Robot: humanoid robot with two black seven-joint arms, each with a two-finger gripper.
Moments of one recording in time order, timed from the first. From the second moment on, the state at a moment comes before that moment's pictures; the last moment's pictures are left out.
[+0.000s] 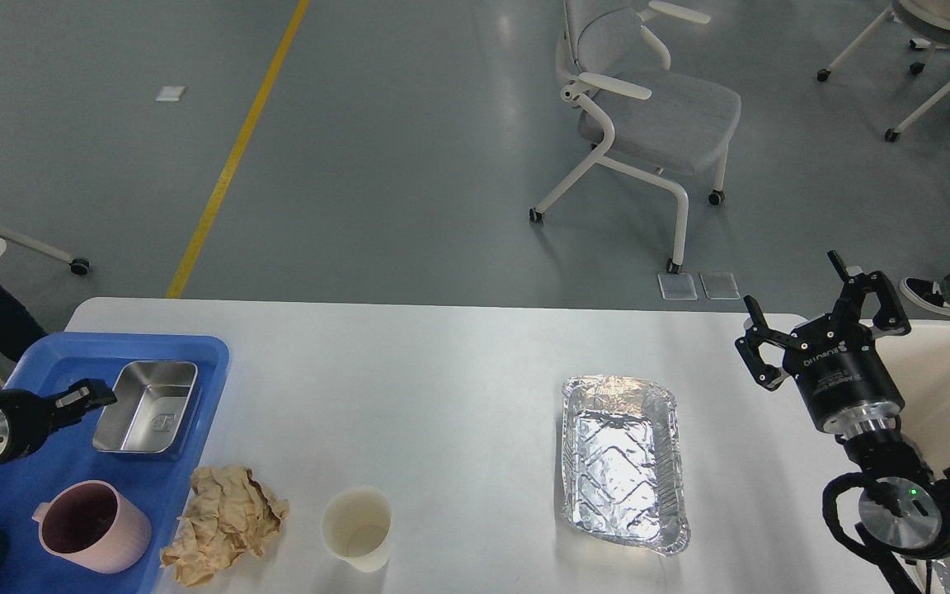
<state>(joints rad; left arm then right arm) -0.65 0.70 -0.28 -0.67 1.05 -0.31 -0.09 0.02 -0.31 1.39 1.50 -0.20 0.09 0.19</state>
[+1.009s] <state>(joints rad) -0.54 0.72 -0.87 -0.70 0.27 -0.49 -0.09 0.02 -0.32 1.39 1.50 -0.20 0.08 0.19</state>
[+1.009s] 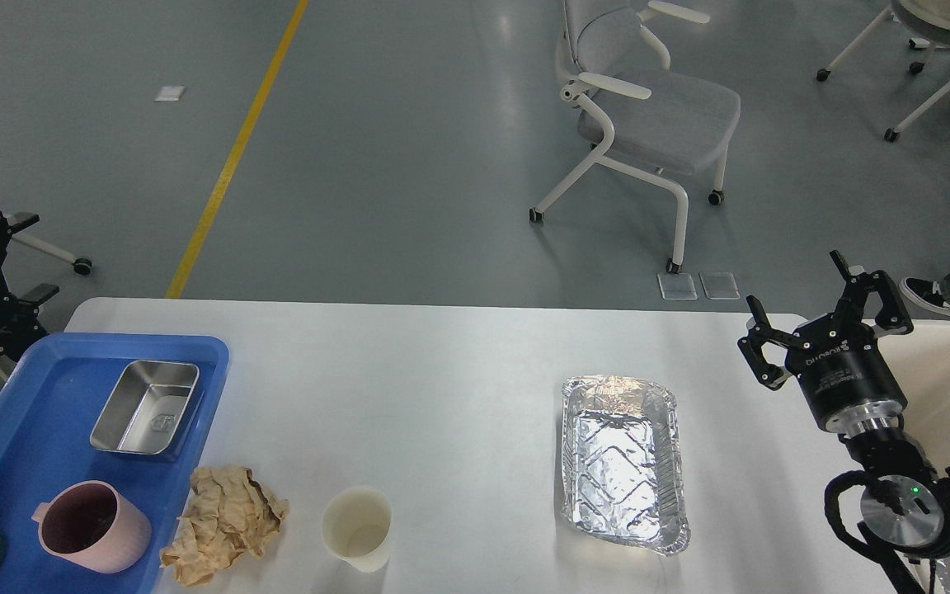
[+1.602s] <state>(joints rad) -0.34 0.29 -1.42 -0.82 0.13 -0.50 -0.09 0.01 -0.32 1.38 1.50 -0.20 0.06 0.19</state>
